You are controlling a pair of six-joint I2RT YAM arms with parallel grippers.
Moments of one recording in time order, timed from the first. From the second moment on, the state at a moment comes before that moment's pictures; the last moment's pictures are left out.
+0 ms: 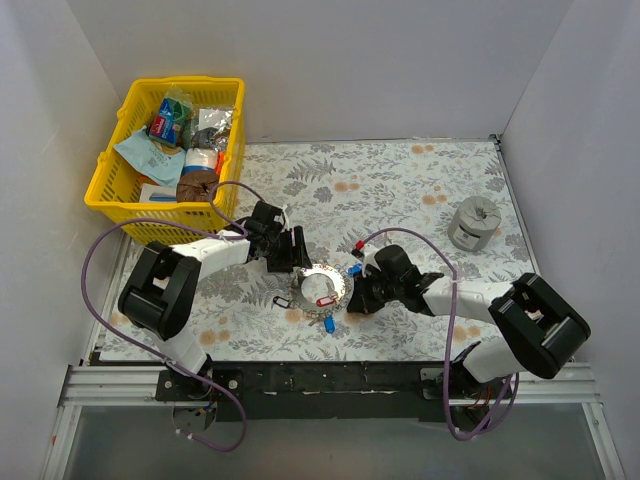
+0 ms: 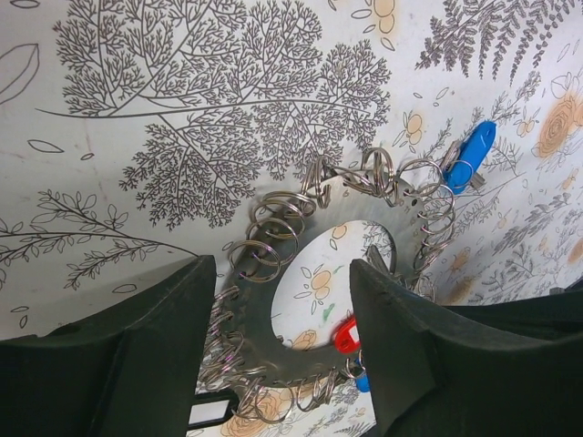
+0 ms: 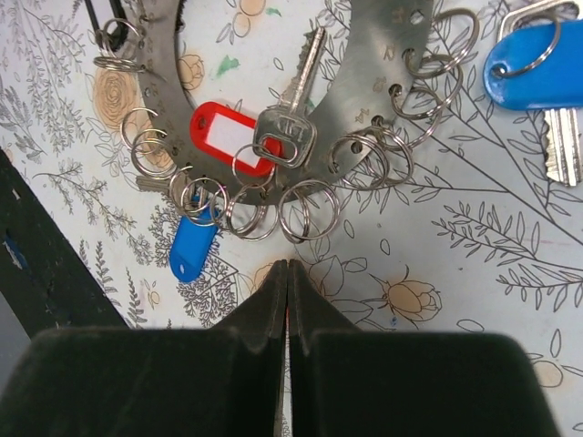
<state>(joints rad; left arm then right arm) -0.48 1.68 0.92 -0.22 0.31 -0.57 0.74 1.40 0.49 0.11 -0.39 0.36</state>
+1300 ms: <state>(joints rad) -0.51 1.54 0.77 -0.22 0.33 -0.64 0.65 1.82 0.85 0.22 -0.54 0.39</state>
